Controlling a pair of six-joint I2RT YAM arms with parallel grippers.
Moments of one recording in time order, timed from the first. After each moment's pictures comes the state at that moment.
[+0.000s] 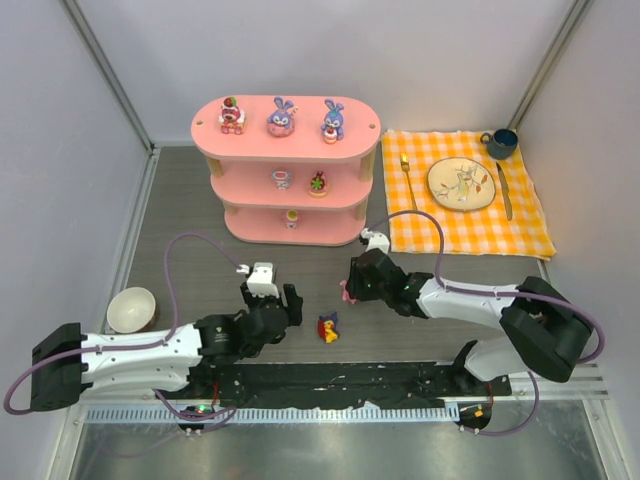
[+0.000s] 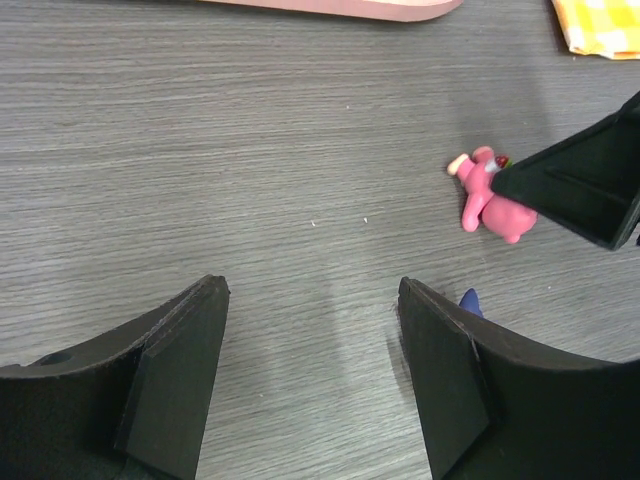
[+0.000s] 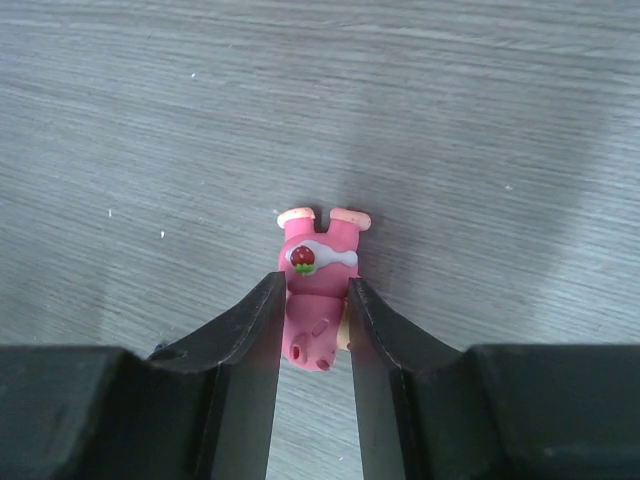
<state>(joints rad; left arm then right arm) -1.26 0.91 0.39 -0.15 -0.81 -0.83 0.84 1.38 0.59 0.01 0.22 0.65</state>
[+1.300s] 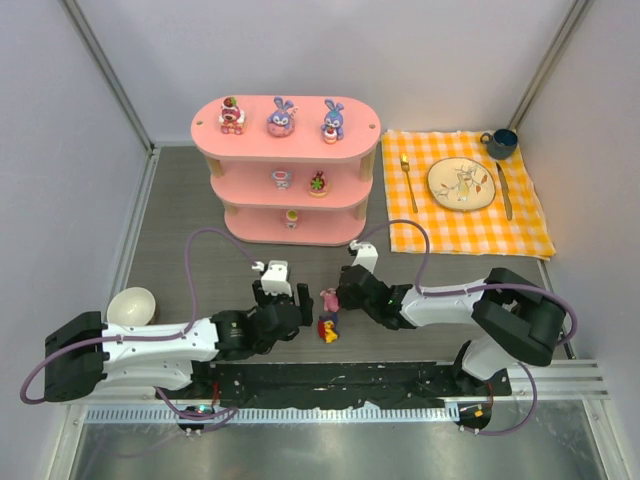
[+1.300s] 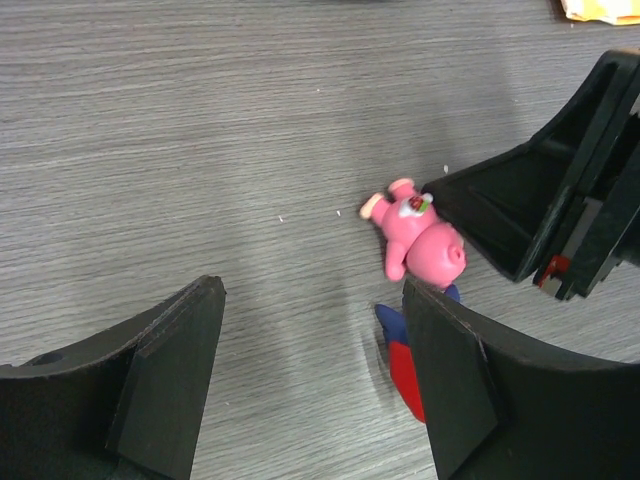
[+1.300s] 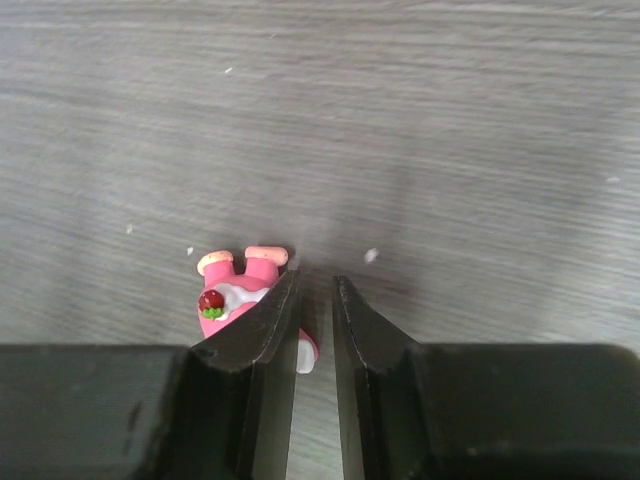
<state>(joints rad) -1.26 1.04 0.44 -0.10 -0.77 -0.84 0.99 1.51 0.56 0.20 0.39 0.75</state>
